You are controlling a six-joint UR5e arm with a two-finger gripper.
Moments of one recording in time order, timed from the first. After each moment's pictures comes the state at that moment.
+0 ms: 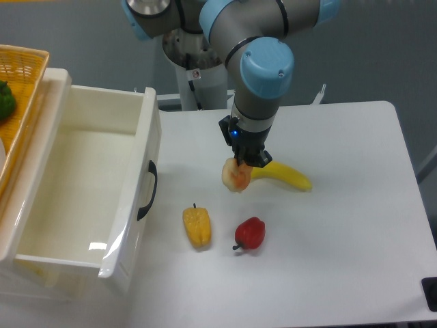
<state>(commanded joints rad) 2.50 -1.77 -1.57 -1.44 1.49 1.33</state>
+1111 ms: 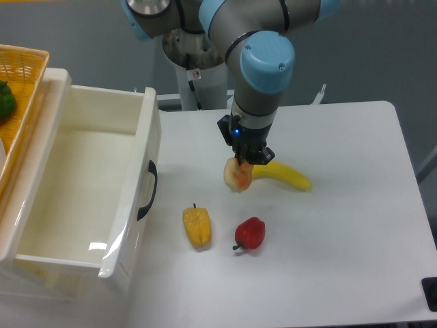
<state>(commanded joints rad) 2.49 -1.77 -1.52 -1.48 1.48 1.15</state>
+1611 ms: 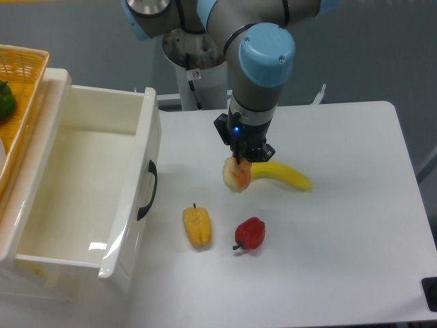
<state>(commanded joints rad) 2.49 -1.77 -1.51 -1.48 1.47 1.10</state>
